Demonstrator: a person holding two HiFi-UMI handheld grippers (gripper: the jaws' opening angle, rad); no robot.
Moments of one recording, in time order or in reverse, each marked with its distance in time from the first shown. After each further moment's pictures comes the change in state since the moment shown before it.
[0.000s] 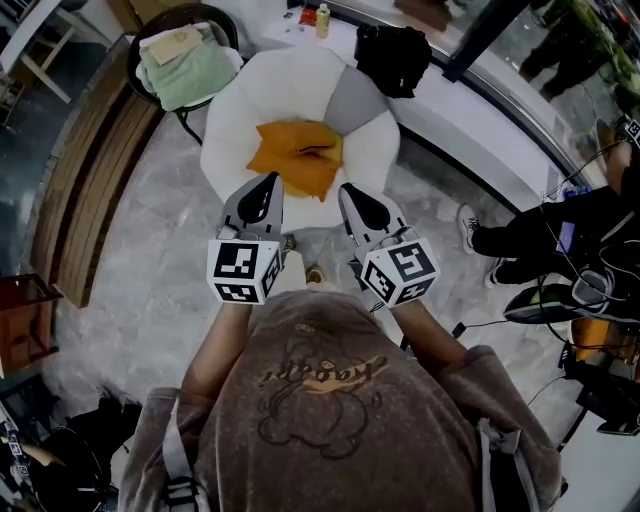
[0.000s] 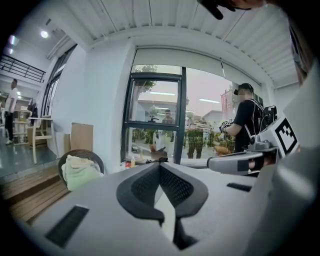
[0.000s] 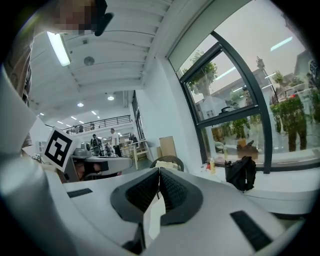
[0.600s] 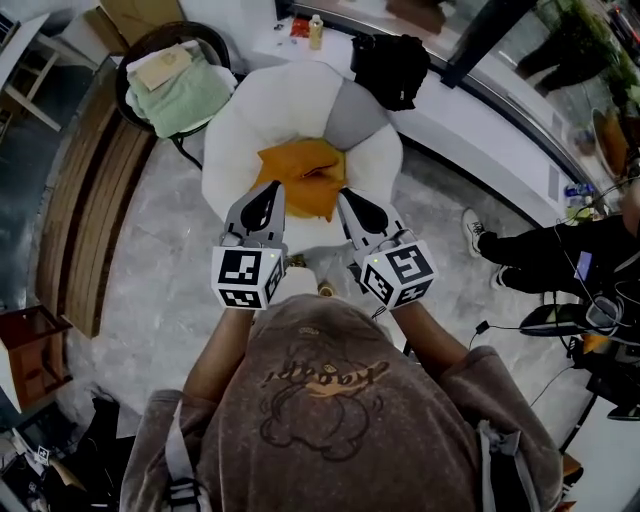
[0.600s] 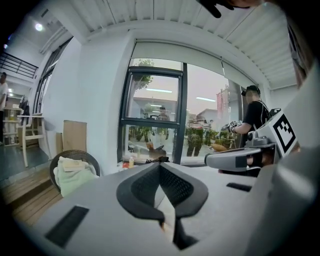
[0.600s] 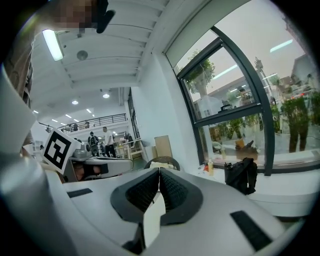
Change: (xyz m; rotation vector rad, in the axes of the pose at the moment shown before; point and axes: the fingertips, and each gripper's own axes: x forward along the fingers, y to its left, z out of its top) left arm 0.069 0.061 0.008 0.013 0.030 -0.068; right arm 0.085 -0.028 0.014 0.007 0.012 -0.050
